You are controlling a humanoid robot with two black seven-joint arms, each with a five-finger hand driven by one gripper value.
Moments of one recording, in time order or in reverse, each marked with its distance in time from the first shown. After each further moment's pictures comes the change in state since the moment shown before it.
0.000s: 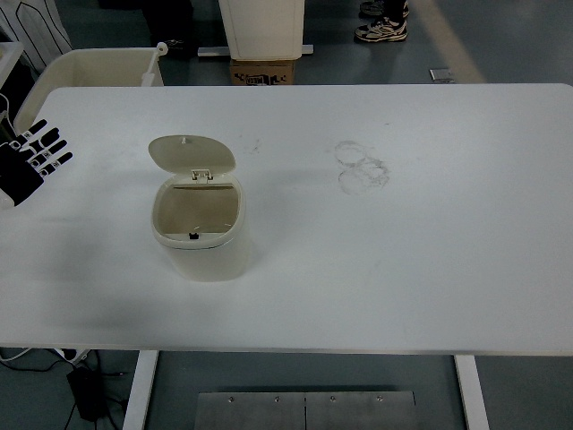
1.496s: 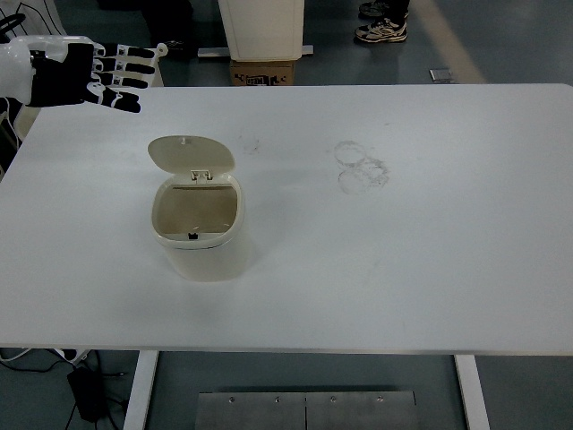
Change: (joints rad) left arm -0.783 0.347 0.695 -0.733 0.278 0.056 0.232; right arm 0.000 0.000 -0.001 -0.001 0.001 0.000 0.000
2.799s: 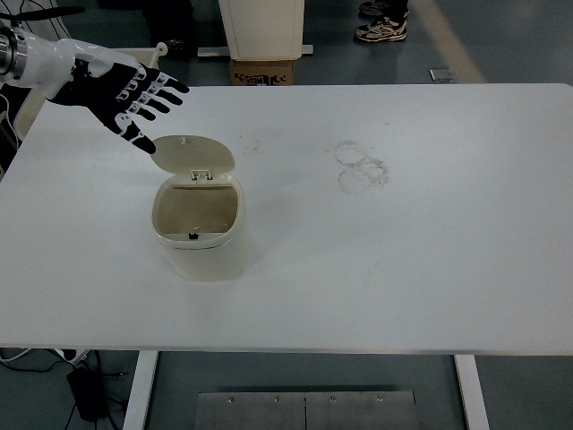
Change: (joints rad) left arm -0.181 -0.120 0.142 -0.012 0.231 -0.107 0.040; right arm 0.002 0.000 -0.002 0.001 -0.001 0.000 0.000
